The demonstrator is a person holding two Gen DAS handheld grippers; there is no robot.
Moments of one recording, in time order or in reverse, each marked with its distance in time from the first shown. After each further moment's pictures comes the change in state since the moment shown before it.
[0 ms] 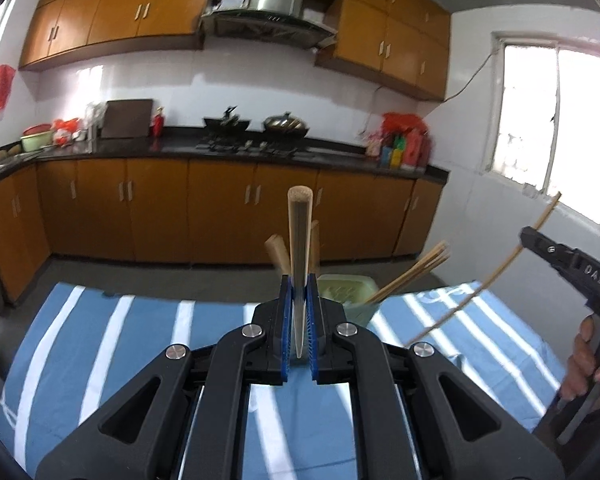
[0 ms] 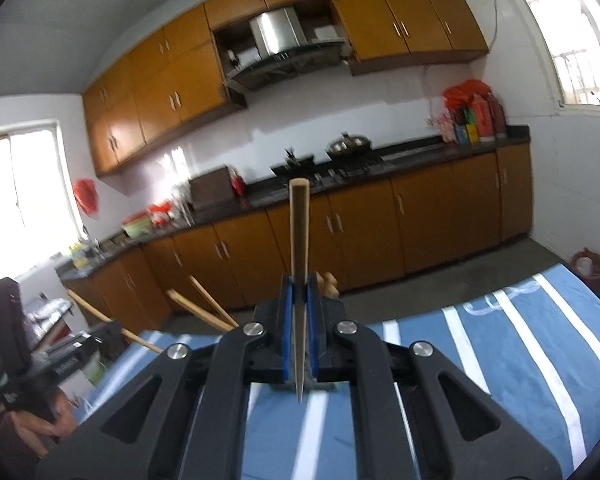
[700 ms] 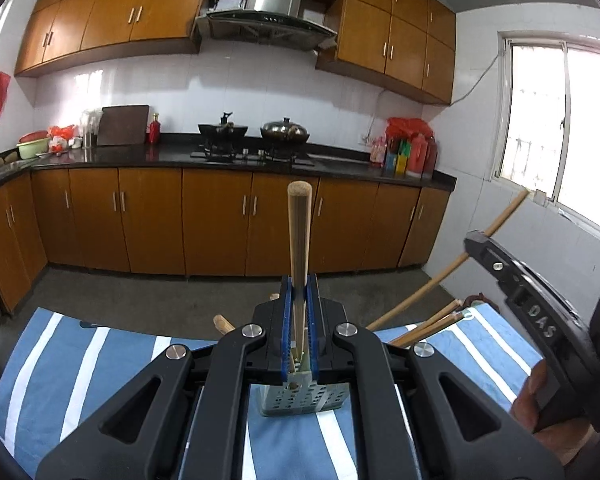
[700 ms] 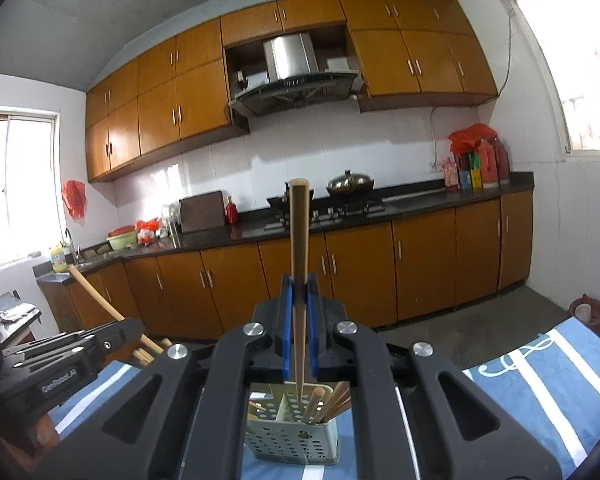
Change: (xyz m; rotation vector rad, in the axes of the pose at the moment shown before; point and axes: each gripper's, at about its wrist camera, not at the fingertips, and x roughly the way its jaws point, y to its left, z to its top) left arm 0.072 -0.024 0.030 0.008 0.001 0.037; right arm 0.104 0.018 0.004 -0.094 -0.074 -0.069
